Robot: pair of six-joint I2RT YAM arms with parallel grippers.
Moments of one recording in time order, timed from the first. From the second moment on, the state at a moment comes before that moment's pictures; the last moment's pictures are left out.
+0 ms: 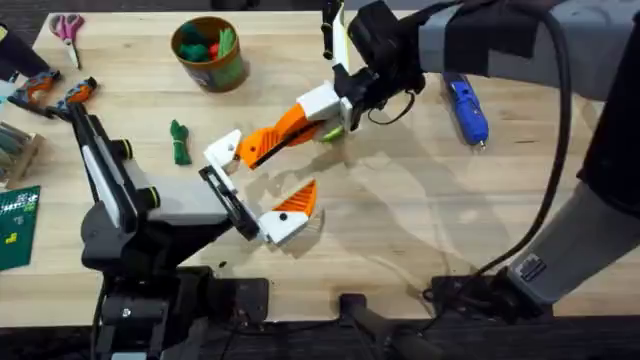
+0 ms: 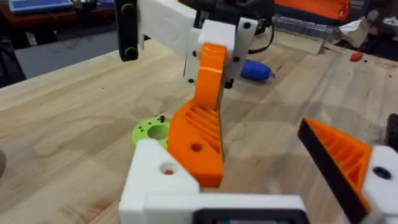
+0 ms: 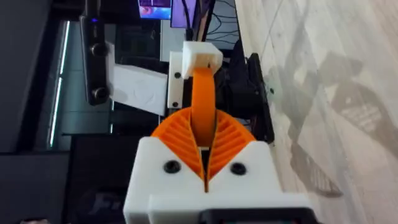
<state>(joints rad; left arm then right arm) 0.02 0.01 0.02 -0.10 0.93 -0.01 0.49 1.96 1.36 -0.75 -1.44 0.08</state>
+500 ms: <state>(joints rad) 0.02 0.01 0.02 -0.10 0.93 -0.01 0.50 1.96 1.36 -0.71 -1.44 0.15</state>
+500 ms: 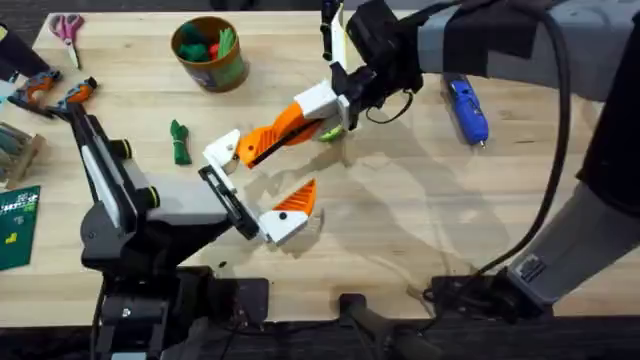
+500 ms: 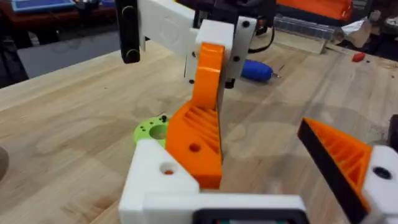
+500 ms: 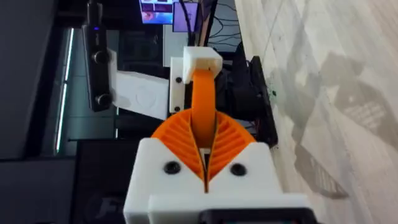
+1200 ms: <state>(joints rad) 0.02 0.01 0.02 -0.10 0.89 -0.01 0.52 2.00 1.36 -0.59 -1.47 0.19</state>
